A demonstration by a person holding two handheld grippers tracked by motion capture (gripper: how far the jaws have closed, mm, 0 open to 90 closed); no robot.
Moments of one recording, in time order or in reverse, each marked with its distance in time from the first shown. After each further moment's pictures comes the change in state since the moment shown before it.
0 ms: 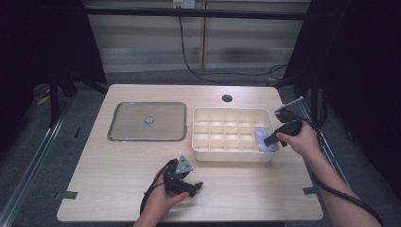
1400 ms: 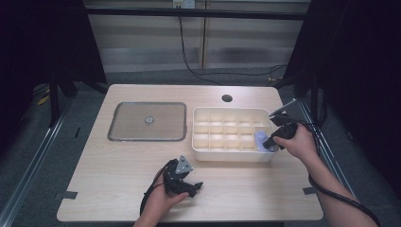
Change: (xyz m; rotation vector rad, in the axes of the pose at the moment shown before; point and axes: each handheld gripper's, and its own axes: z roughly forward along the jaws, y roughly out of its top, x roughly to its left) left arm 0.000 0.000 -0.001 0.005 0.003 0.002; right arm 0.009 0.000 0.012 0.052 -0.083 -0.053
